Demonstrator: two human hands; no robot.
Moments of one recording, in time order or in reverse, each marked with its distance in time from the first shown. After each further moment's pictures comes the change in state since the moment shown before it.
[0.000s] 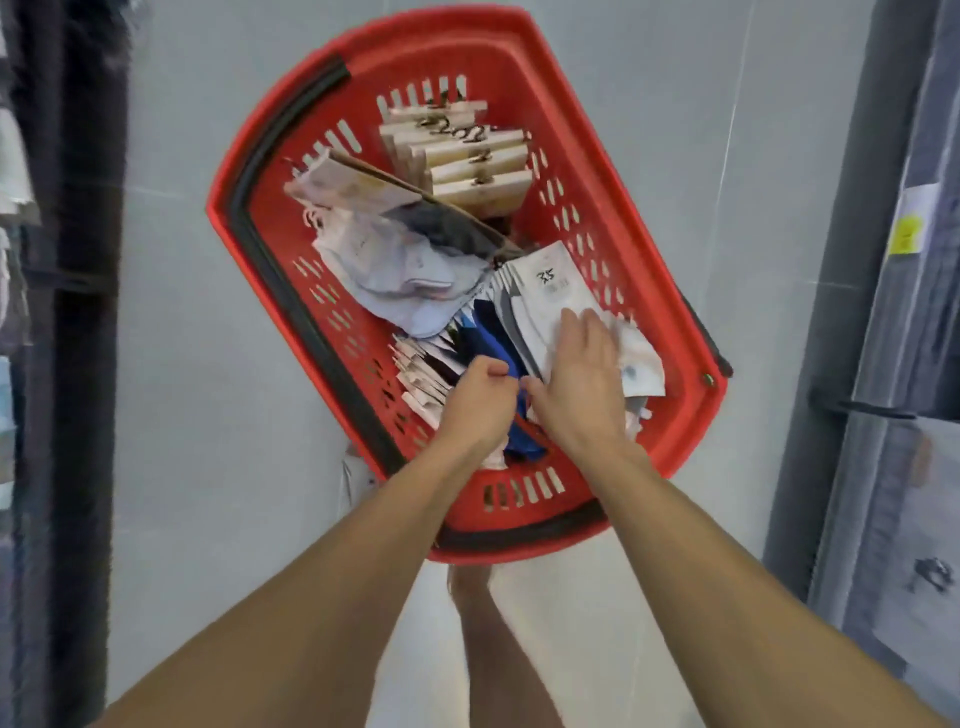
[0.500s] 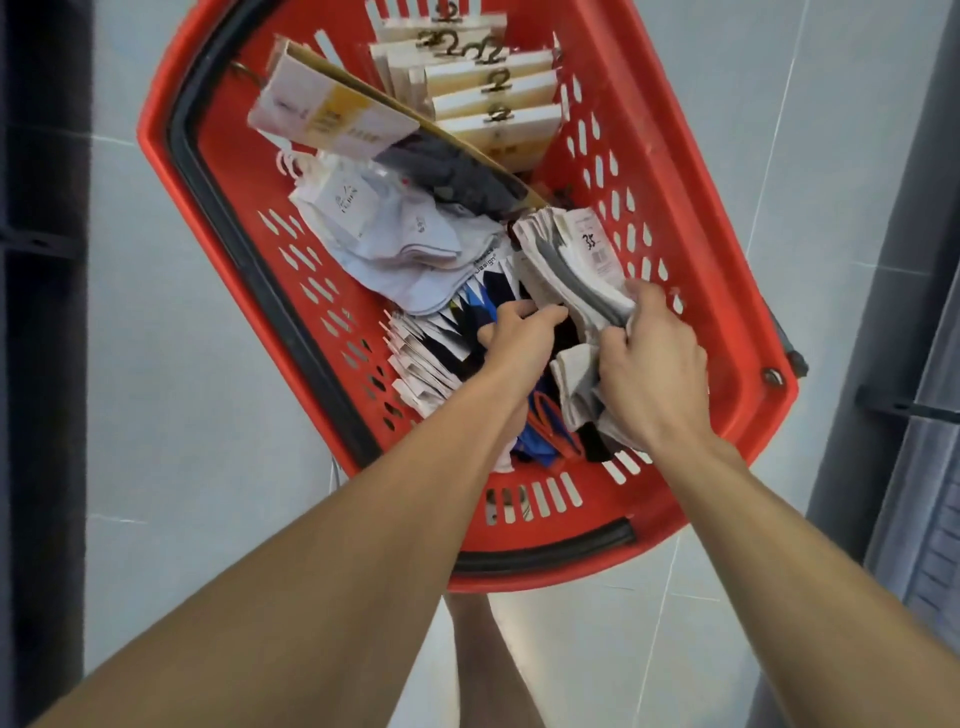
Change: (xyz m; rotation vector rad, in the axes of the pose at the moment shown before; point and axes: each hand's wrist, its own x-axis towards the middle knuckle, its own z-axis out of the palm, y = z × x) left_hand 0.045 0.021 0.033 -0.360 -0.046 -0.106; right_hand 0.023 0.036 -0.002 0.137 0.194 -0.002
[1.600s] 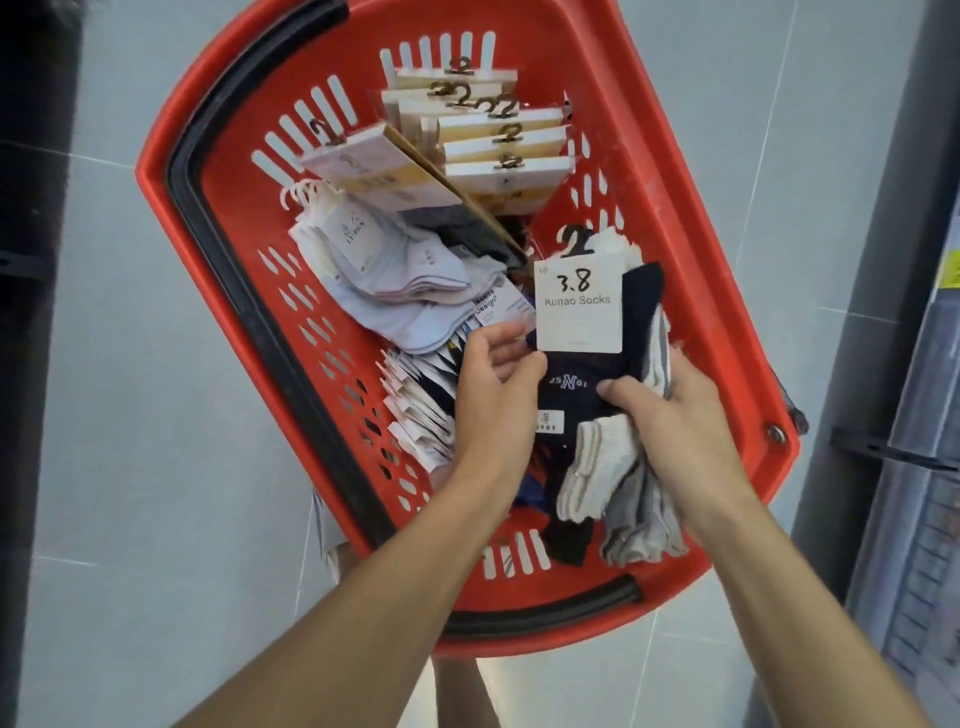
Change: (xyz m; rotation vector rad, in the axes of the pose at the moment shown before) left_hand -0.029 0.001 -0.023 -0.180 0.072 0.331; right_hand -0.013 -0.018 -0.027 0.745 -0.209 0.152
